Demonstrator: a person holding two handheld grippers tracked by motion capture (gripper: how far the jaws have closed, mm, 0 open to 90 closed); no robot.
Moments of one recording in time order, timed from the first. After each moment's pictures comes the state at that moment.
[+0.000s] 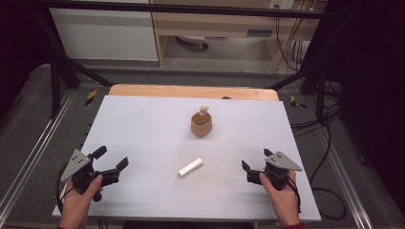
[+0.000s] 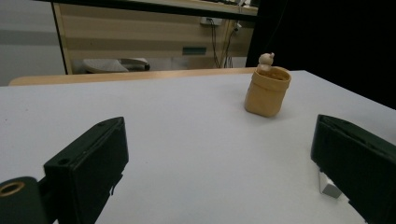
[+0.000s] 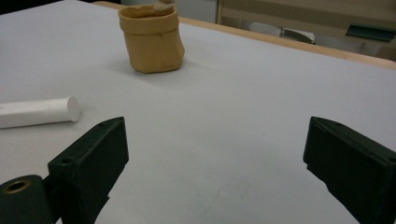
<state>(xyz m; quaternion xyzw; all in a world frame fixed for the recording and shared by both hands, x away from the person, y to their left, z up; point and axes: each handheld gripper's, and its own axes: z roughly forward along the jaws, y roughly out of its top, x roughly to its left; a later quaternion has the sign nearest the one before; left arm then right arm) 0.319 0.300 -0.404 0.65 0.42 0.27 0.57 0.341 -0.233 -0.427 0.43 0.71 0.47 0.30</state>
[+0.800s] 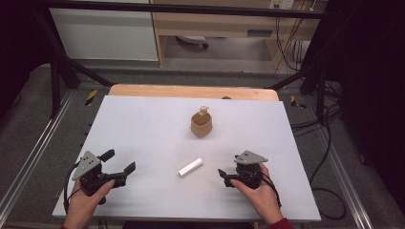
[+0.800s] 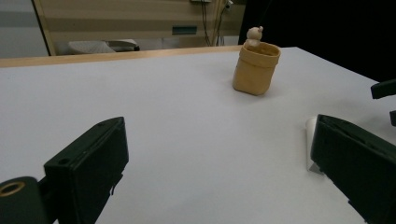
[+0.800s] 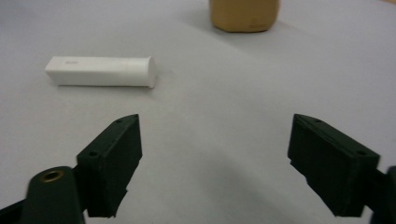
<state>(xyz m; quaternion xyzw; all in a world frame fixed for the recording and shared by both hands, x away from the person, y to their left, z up) 0.320 0.284 -0.410 0.69 0.42 0.25 0.54 0.353 -0.165 -0.433 0.38 0.81 0.41 0.20</state>
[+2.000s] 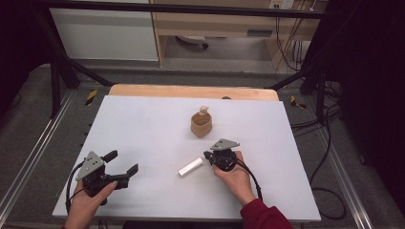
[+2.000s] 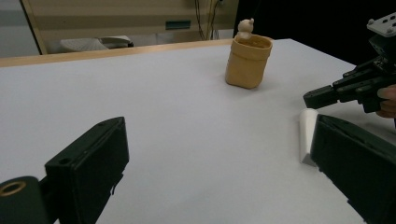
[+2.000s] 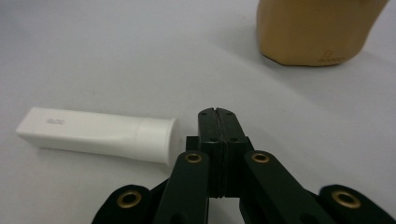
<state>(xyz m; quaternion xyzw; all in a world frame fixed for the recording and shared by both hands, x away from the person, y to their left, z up) 0.319 0.277 -0.410 0.70 0.40 0.24 0.54 0.407 -0.105 -0.452 0.35 0.82 0.41 0.17</state>
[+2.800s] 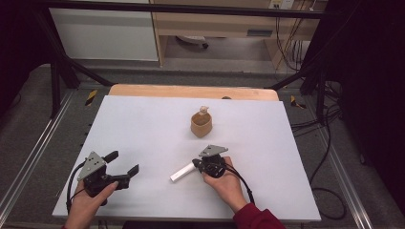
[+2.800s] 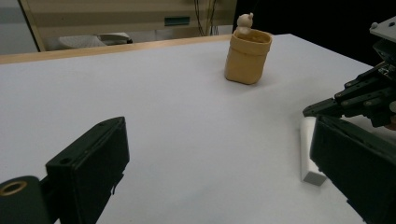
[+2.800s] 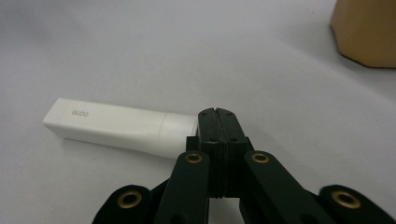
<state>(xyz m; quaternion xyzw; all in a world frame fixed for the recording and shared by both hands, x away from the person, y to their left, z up) 0.319 0.276 -0.412 0.71 0.40 0.24 0.53 0.389 -0.073 -0.455 0.33 0.84 0.42 0.14</state>
